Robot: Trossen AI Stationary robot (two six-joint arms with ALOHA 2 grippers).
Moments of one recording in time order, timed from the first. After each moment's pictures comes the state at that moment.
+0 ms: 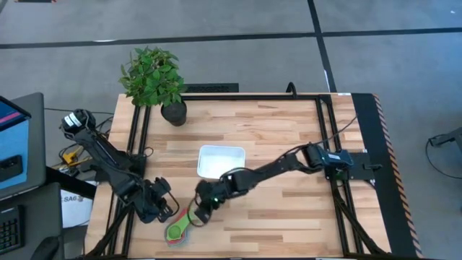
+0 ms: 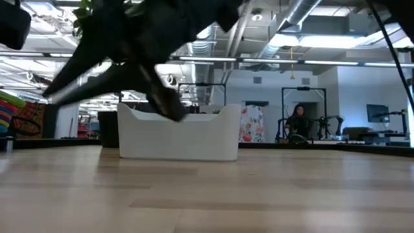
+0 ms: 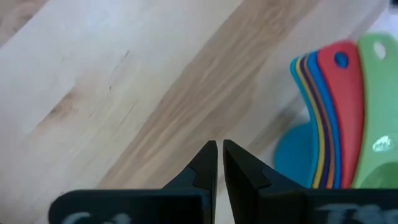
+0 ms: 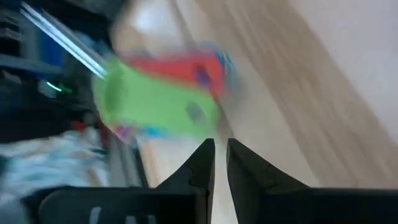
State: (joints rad) left arm -0.84 1.23 0.71 -0.64 -0.21 -1.61; right arm 0.27 2.35 1.86 -0.19 -0.21 0.99
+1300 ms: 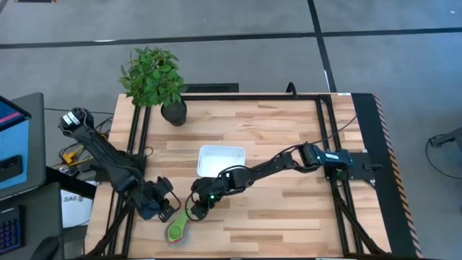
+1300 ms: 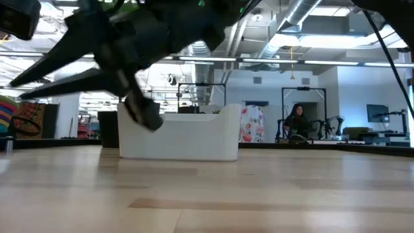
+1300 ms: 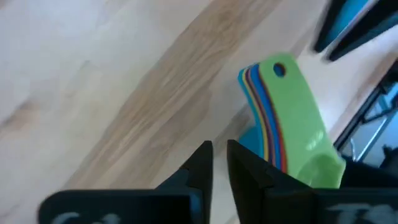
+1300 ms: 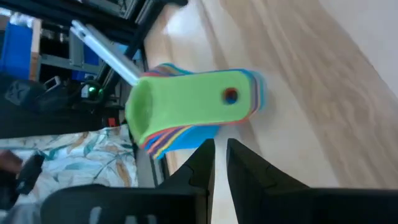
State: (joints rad) left arm -0.82 1.17 0.71 -0.56 -0.21 -1.58; right arm 0.24 2.39 1.86 -0.04 -0.30 1.01
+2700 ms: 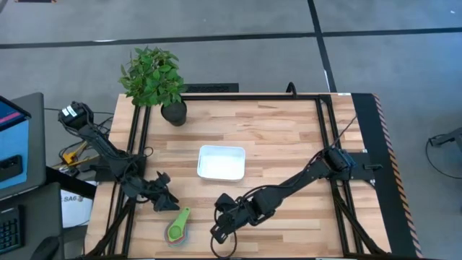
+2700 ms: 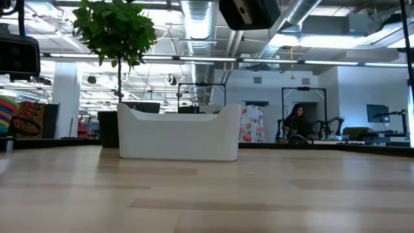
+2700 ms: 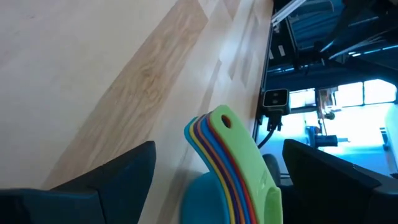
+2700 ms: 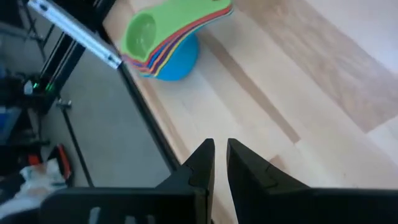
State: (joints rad) left arm -0.85 0.99 0.09 0.53 -0.42 -1.39; right arm 0.49 2.15 1.86 -0.55 0.15 1.21
